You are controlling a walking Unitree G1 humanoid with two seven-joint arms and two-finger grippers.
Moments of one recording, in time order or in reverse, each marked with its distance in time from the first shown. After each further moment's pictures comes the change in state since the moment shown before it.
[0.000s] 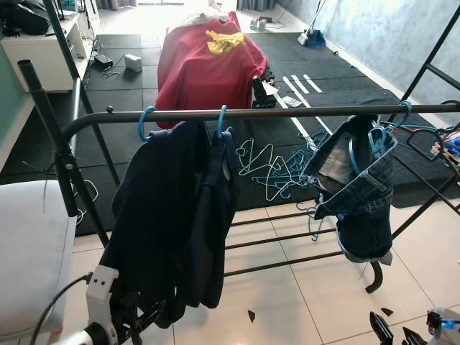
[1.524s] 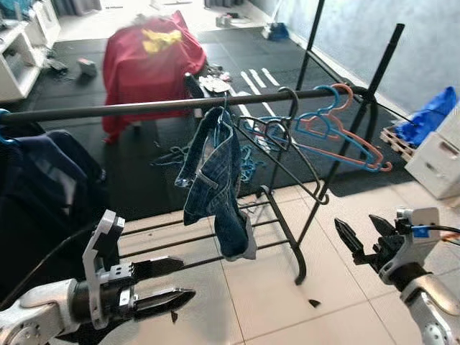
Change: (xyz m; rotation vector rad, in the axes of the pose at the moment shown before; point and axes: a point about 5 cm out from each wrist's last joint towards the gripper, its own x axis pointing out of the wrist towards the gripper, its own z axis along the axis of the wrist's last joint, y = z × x) left arm -0.009 -0.081 0.135 -0.015 -0.251 -0.625; right arm 0.014 0.128 0.132 -0.339 -0.321 0.494
